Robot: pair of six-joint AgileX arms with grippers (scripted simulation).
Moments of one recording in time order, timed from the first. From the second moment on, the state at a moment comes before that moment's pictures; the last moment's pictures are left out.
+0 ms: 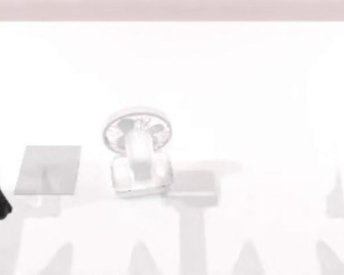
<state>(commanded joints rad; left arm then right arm) 0.00 0.00 0.00 0.00 0.00 0.00 0.00 0.00 0.00 0.00 0.00 0.00</state>
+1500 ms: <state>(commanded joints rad) -0.43 1.67 1.63 -1.26 0.02 0.67 0.00 0.00 0.00 0.00 0.00 0.00</state>
